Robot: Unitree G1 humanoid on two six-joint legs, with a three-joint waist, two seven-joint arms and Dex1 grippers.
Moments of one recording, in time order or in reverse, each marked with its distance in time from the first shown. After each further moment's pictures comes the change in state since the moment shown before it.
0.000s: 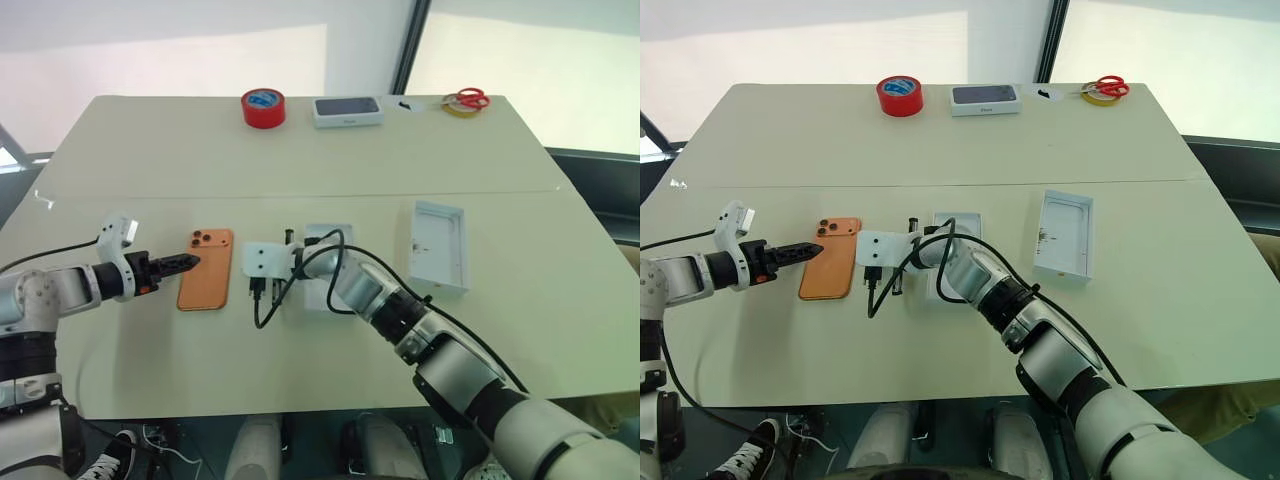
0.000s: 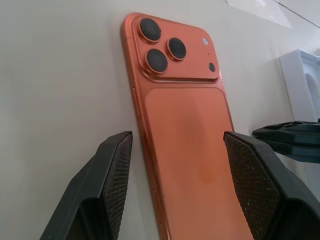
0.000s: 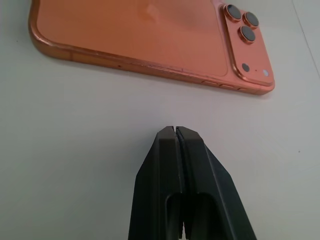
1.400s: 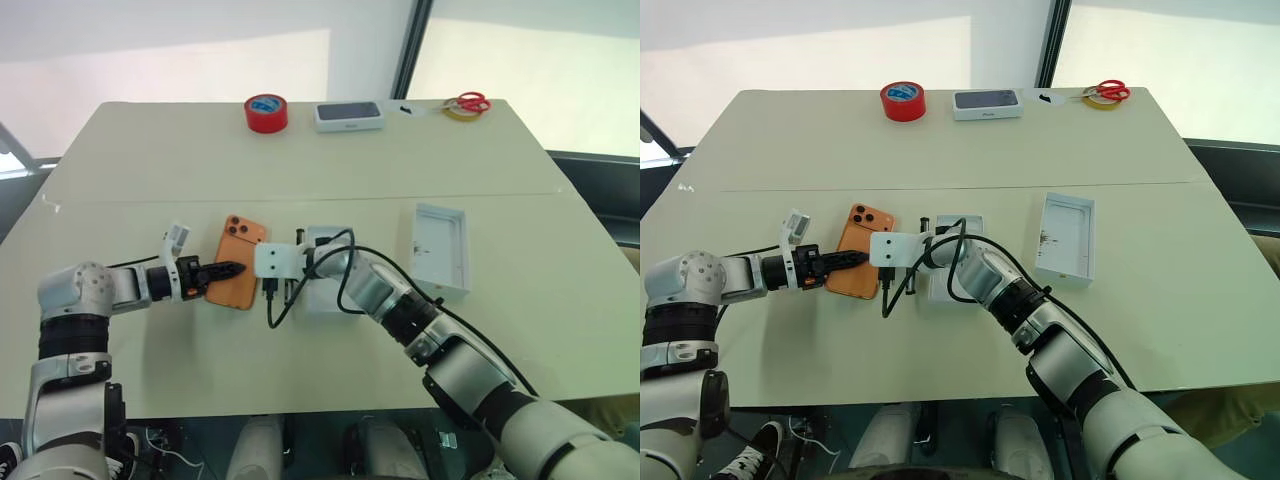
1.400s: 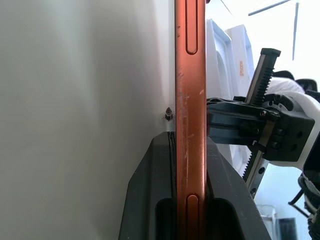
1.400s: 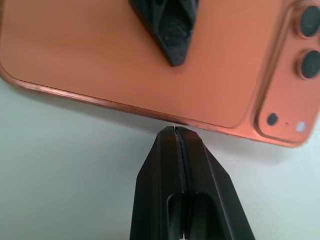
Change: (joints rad) left arm -0.122 -0.148 -0.058 0.192 -0.008 0.107 -0.155; right arm 0.030 -0.054 -0.024 -0.044 -0.019 0.009 0.021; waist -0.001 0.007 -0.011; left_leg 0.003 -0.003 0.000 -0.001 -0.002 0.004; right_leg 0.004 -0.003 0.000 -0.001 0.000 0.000
